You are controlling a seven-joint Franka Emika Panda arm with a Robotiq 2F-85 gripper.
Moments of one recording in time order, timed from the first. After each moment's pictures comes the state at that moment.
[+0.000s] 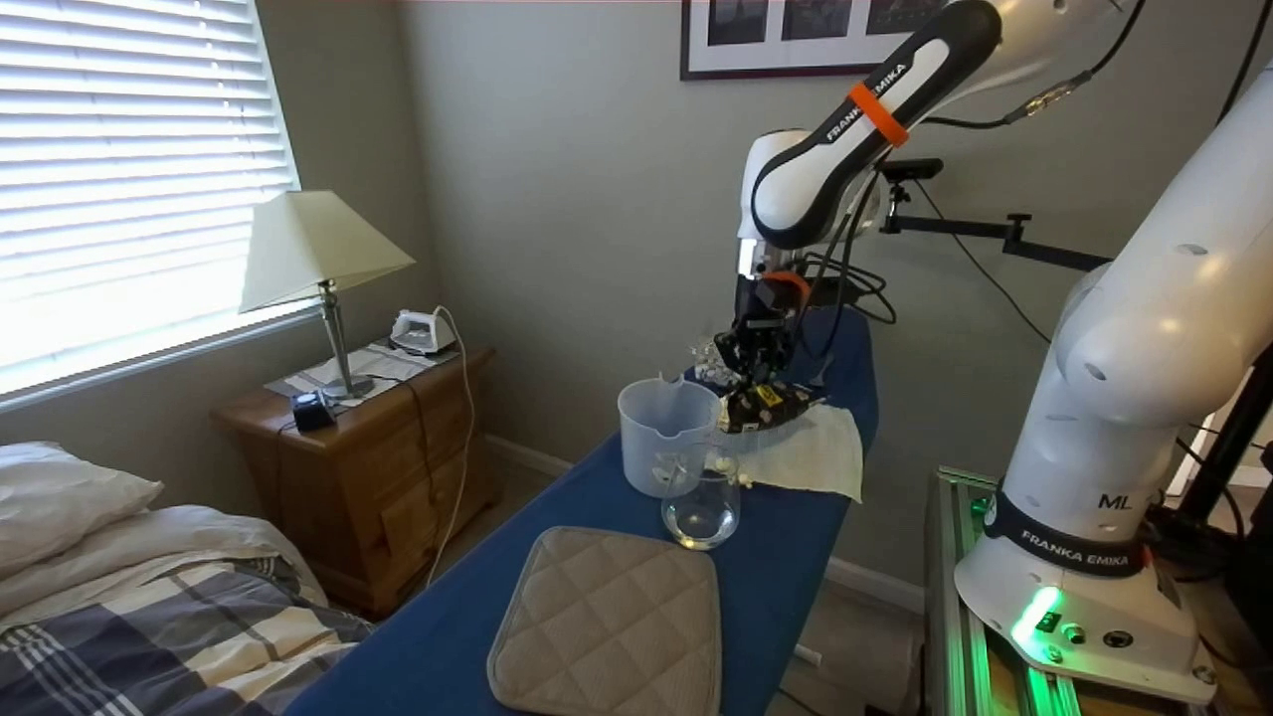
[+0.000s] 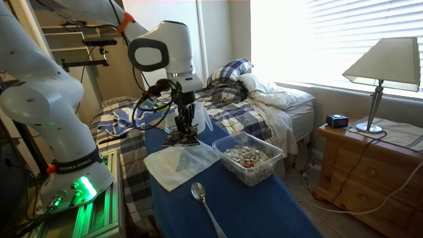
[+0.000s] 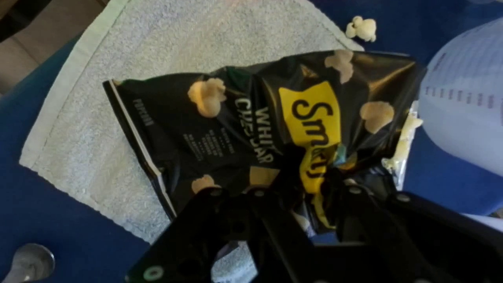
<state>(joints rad) -0.21 -0.31 -0.11 -2.74 0.08 2.41 0.35</state>
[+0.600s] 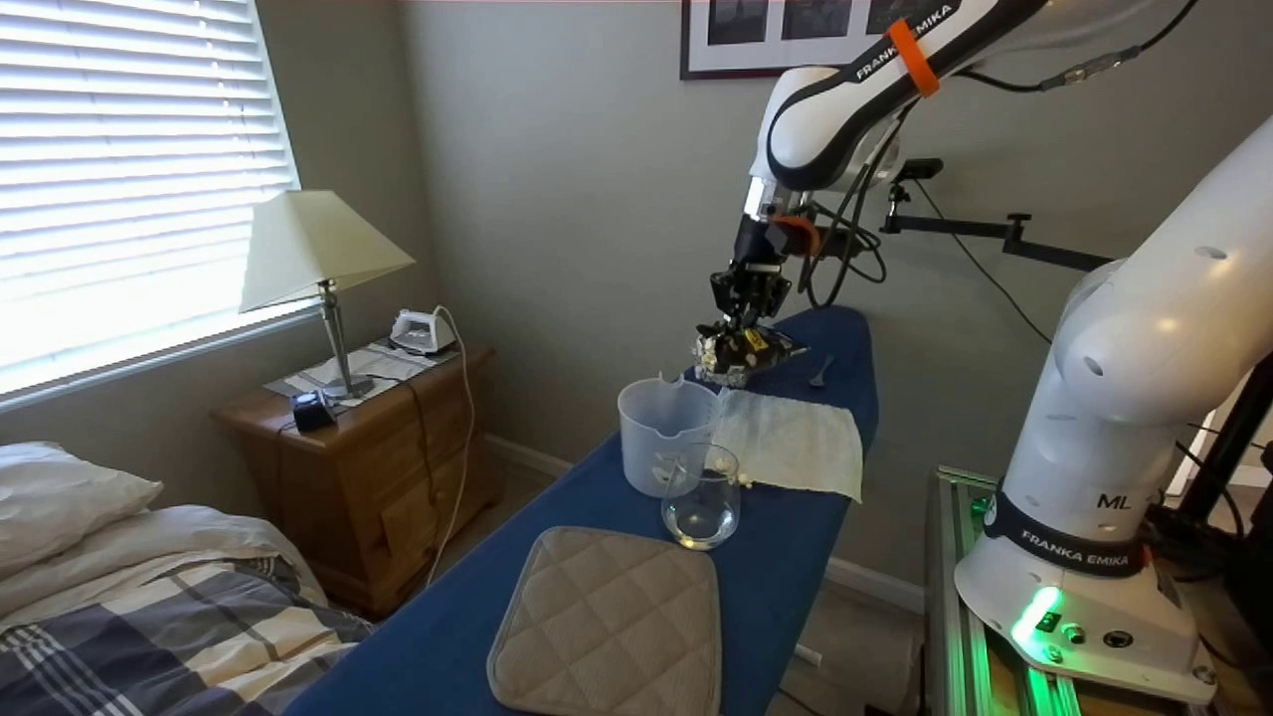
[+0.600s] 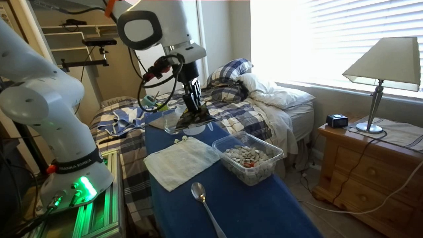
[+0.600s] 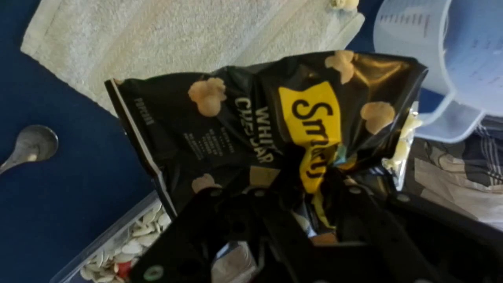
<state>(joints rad) -0.23 -0.44 -0.15 -2.68 0.08 2.40 0.22</state>
